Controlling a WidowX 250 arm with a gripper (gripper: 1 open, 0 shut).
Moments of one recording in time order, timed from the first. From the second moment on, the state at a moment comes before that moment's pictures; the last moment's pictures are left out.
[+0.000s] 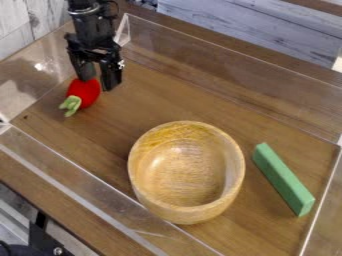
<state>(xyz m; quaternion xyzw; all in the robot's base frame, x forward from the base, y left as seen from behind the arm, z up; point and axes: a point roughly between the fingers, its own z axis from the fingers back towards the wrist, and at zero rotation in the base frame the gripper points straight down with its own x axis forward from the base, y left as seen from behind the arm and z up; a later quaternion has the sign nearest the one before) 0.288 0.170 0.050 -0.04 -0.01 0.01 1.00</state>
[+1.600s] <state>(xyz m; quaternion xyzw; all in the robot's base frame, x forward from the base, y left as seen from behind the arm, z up) 0.293 0.109 0.053 -0.01 0.03 0.05 1.00</state>
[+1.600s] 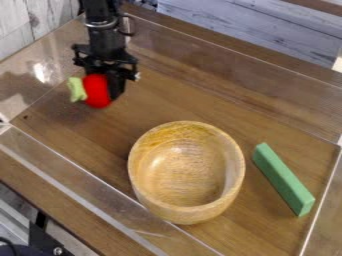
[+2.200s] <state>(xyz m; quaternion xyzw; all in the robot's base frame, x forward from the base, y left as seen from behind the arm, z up) 0.321 0.017 0.079 0.01 0.02 0.04 1.00</state>
